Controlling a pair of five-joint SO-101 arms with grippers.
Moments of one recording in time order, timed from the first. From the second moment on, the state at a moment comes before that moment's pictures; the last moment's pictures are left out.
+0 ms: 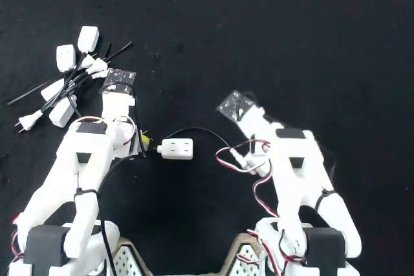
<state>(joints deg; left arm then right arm) -1.8 -22.9 55.3 42.8 -7.9 1.1 -21.2 61.4 45.8 48.5</state>
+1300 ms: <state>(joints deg) -4.8 -22.9 55.3 42.8 -7.9 -25.0 -22.6 64.0 43.4 15.5</state>
